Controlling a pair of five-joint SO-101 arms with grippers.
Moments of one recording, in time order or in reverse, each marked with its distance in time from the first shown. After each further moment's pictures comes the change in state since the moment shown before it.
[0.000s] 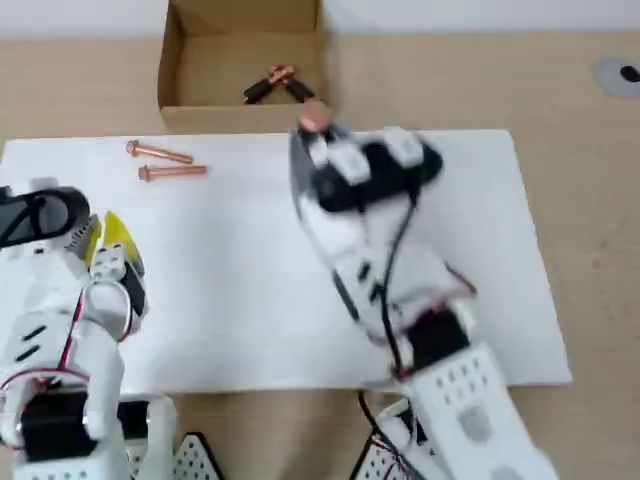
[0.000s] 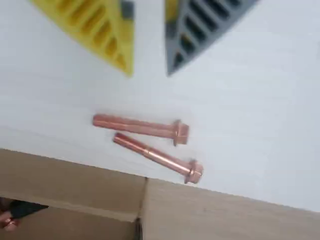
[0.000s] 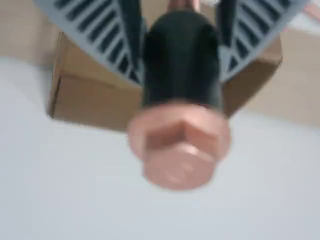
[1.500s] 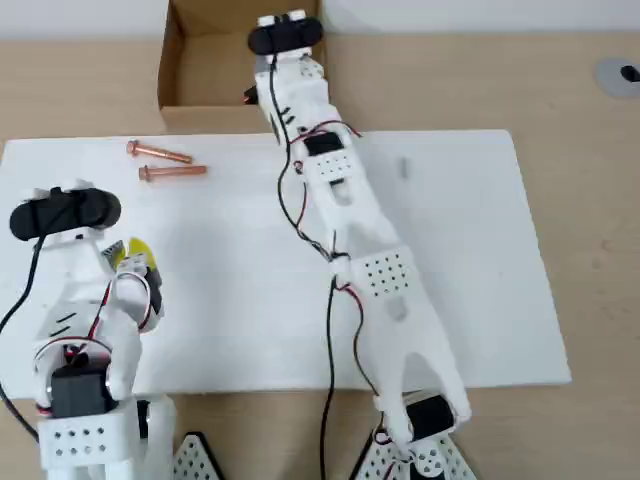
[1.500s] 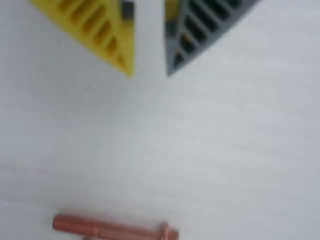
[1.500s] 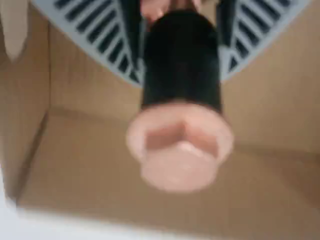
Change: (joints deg) left arm 0.0 0.4 15.6 -3.8 0.0; right arm 7.9 133.1 -118.5 -1.6 0.5
